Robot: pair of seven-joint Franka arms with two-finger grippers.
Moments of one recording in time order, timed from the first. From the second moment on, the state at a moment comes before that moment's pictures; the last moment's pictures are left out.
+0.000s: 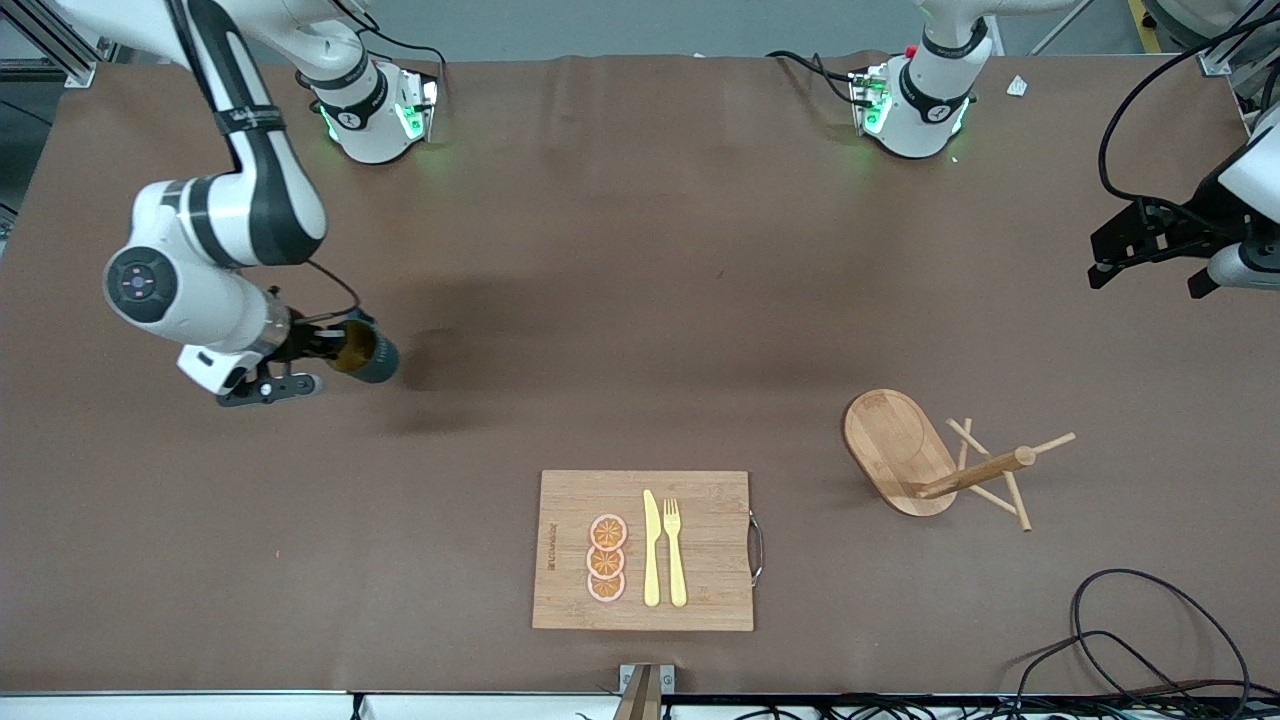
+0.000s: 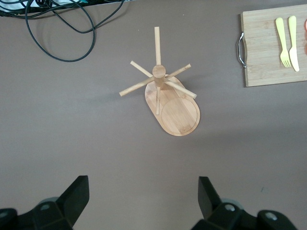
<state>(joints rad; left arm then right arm) -0.05 0.03 -0.05 -1.48 0.00 1.62 0.04 0.15 0.19 -0.10 -2.07 -0.02 2.10 -0.24</state>
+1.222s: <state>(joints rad) -0.05 0.03 -0.05 -1.49 0.00 1.62 -0.07 -0.07 0.33 -0.09 -2.11 -0.05 2.42 -1.47</state>
